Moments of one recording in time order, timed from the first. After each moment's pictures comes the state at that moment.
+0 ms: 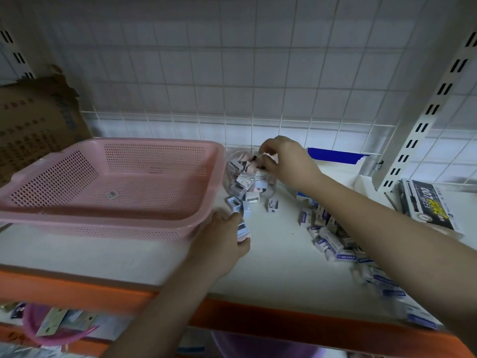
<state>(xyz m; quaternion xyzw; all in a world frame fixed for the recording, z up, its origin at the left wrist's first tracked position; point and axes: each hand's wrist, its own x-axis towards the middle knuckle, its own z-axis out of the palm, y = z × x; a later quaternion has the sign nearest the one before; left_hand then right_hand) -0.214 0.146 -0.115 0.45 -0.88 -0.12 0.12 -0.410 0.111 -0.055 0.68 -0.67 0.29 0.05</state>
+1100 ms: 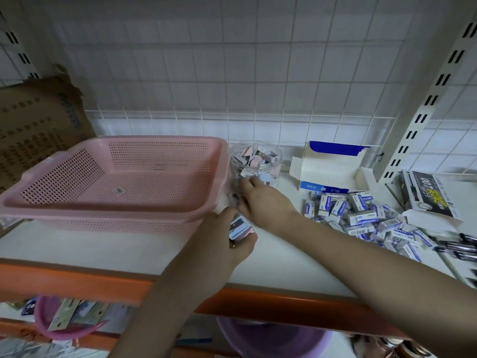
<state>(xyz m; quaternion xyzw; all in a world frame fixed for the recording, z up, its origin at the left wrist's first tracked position) -0.174 0.187 -0.074 0.38 -0.84 -0.30 0.25 -0.339 0.141 -0.108 0.70 -0.70 0.11 0.00</state>
